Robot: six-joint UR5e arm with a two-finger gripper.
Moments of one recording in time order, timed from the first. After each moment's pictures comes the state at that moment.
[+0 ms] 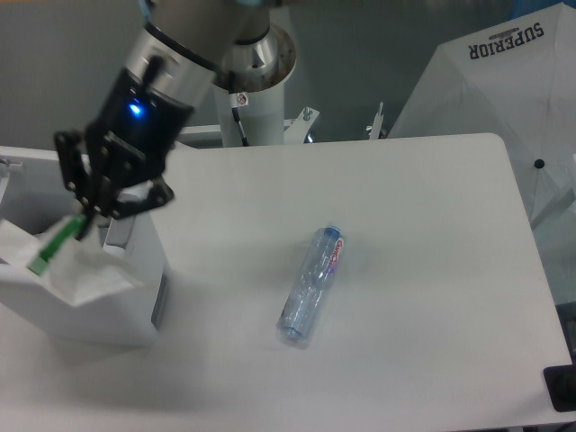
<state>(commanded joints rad) 2.25 -1.63 -1.52 -0.98 0.84 0.38</state>
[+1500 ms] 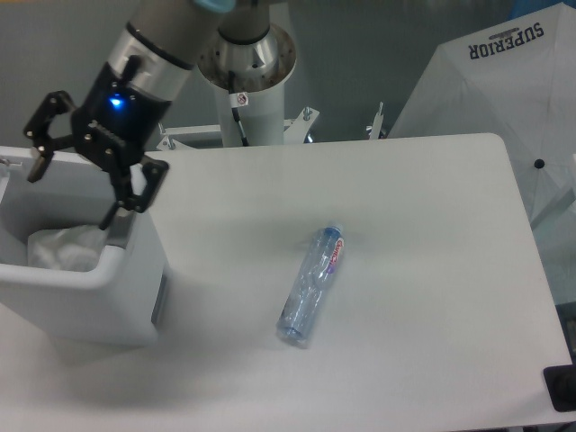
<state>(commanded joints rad) 2.35 -1.64 -1.58 -0.95 0.81 0.41</state>
